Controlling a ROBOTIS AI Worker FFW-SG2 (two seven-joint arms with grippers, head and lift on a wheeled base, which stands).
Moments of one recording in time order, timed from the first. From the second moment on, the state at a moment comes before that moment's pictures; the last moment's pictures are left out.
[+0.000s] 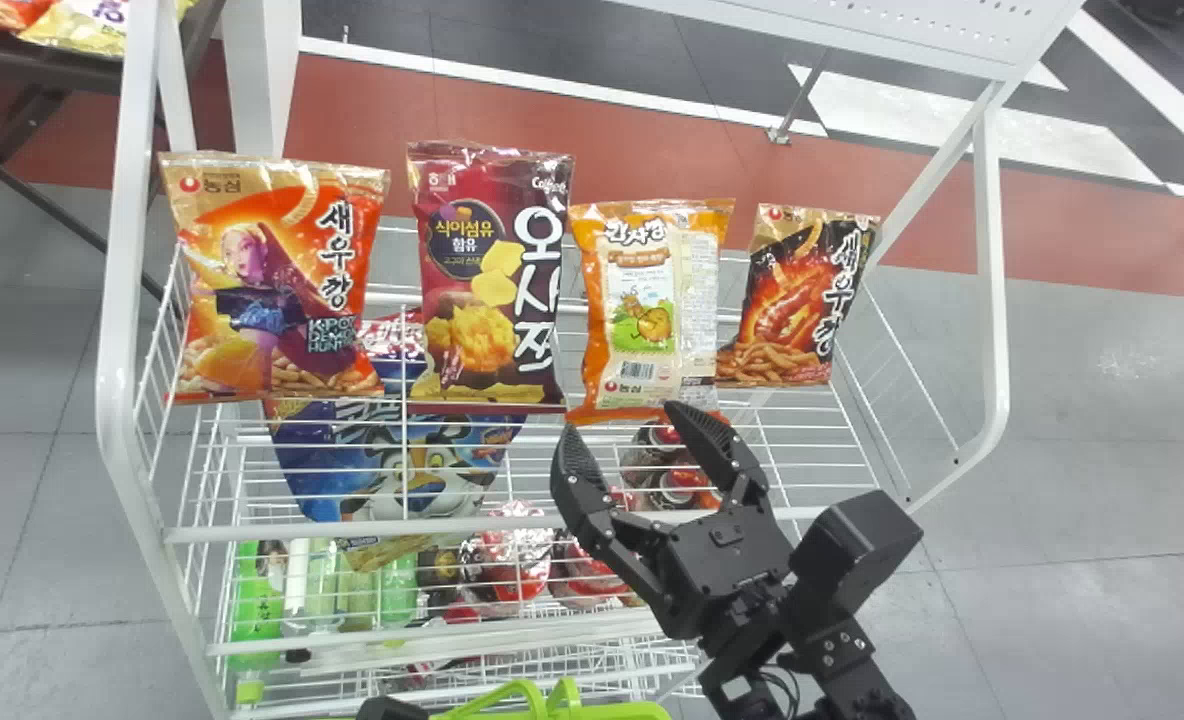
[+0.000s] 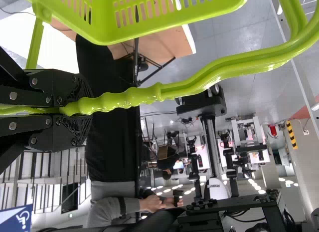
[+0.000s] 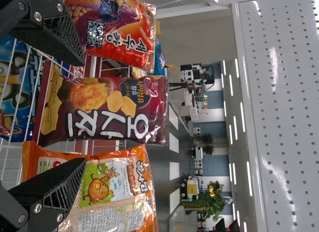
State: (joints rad) left arm 0.44 0.00 -0.39 -2.04 0.34 1.48 -0.75; right arm 0.72 -0.19 0.02 -2.23 -0.18 0.03 0.12
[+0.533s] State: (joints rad) left arm 0.44 0.00 -0.38 -2.05 0.35 1.49 -0.75; right arm 0.70 -0.20 0.03 -2.21 -0.18 0.01 0.13
